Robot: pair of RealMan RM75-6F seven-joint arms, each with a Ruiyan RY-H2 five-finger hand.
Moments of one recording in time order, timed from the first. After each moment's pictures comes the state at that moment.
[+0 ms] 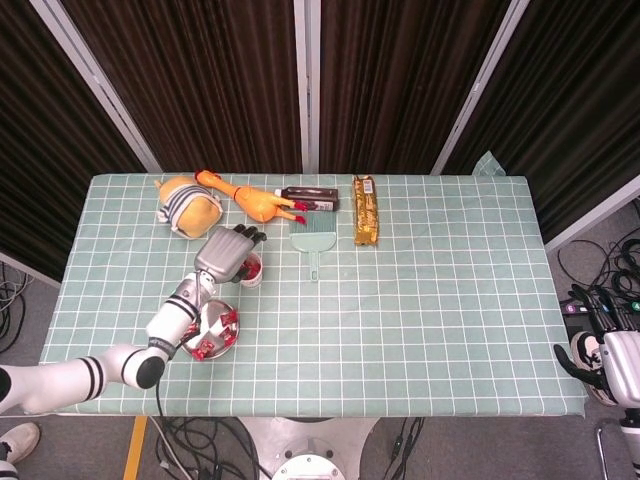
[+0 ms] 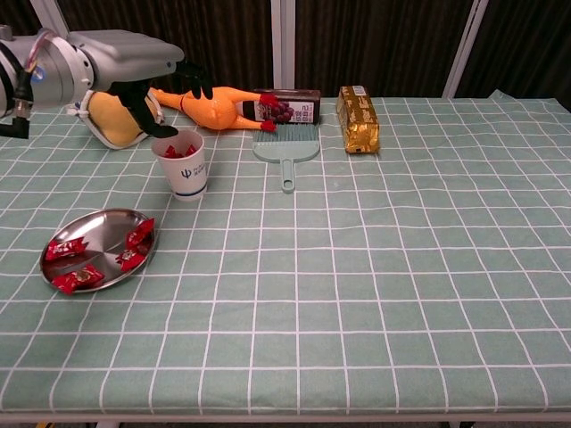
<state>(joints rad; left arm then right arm) -0.93 -1.46 -0.18 -1.45 0.94 0.85 0.51 0.06 -1.01 0.05 -1.58 -1.58 1.54 0.29</state>
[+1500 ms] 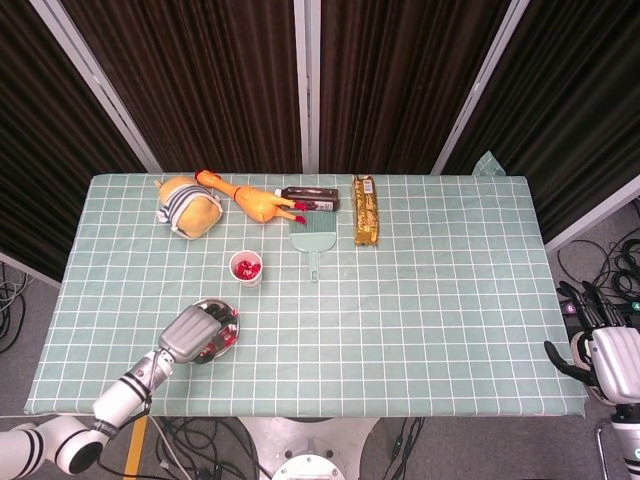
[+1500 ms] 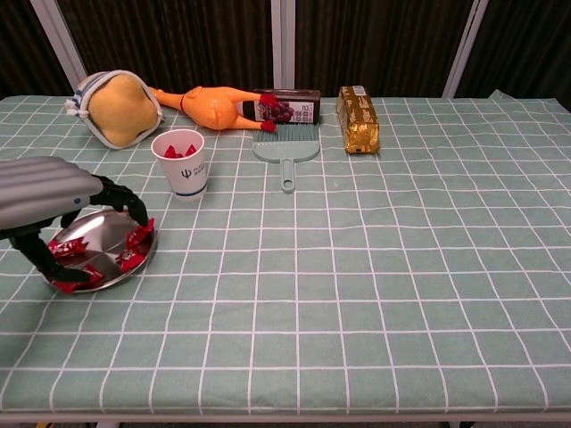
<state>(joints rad) -0.61 -1.40 0.09 -1.54 1.41 0.99 0.31 0.08 -1.01 0.05 -1.61 -1.60 1.53 0.27</state>
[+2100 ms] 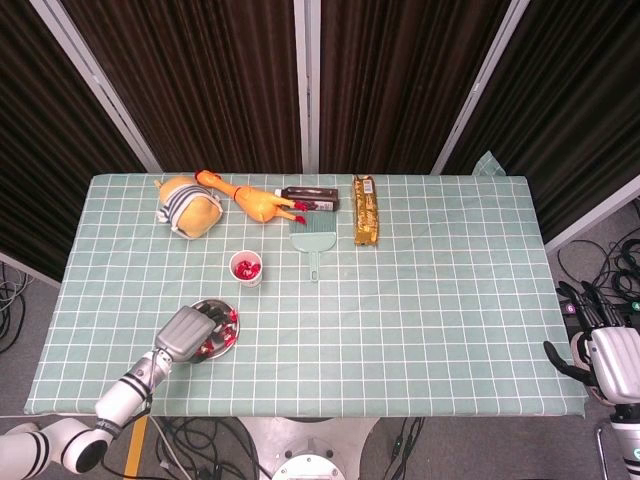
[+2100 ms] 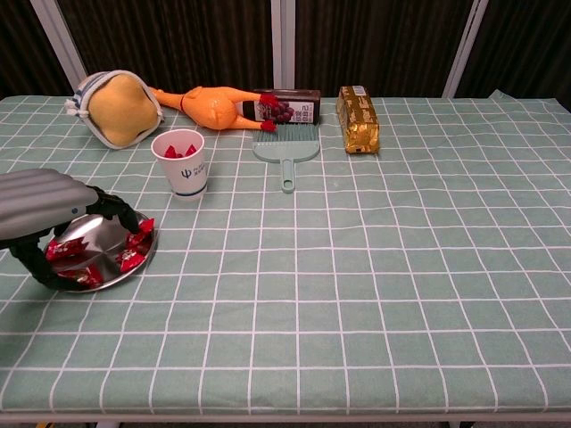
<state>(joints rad) -0.58 -1.45 0.07 -1.49 1.36 0.97 0.34 0.08 -1.00 0.05 -1.62 -1.60 1.53 0.26</state>
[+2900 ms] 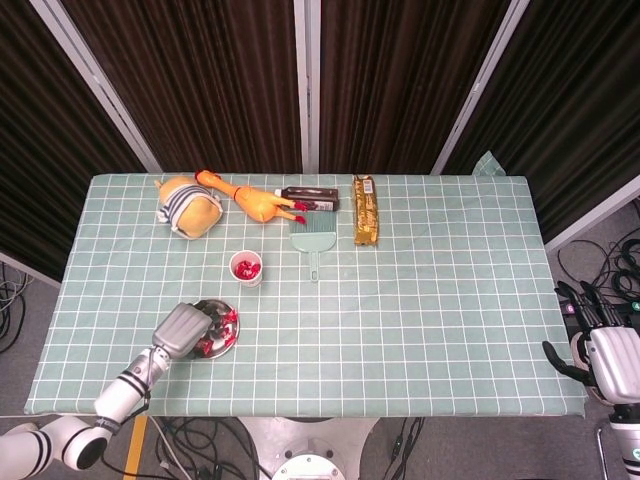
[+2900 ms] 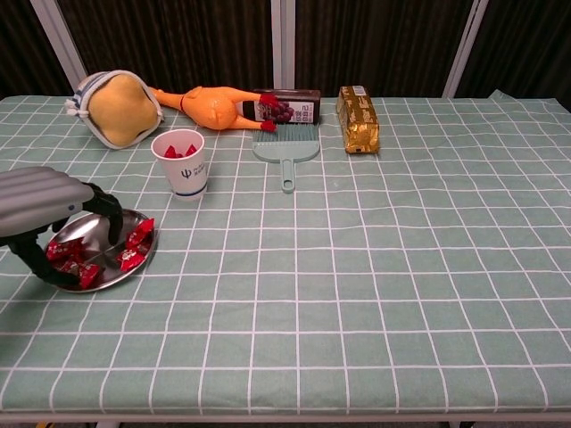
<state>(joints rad) -0.56 -1.48 0.06 -1.40 1.41 0.98 0.28 0.08 -1.00 0.05 -1.62 -1.60 1.53 0.25</state>
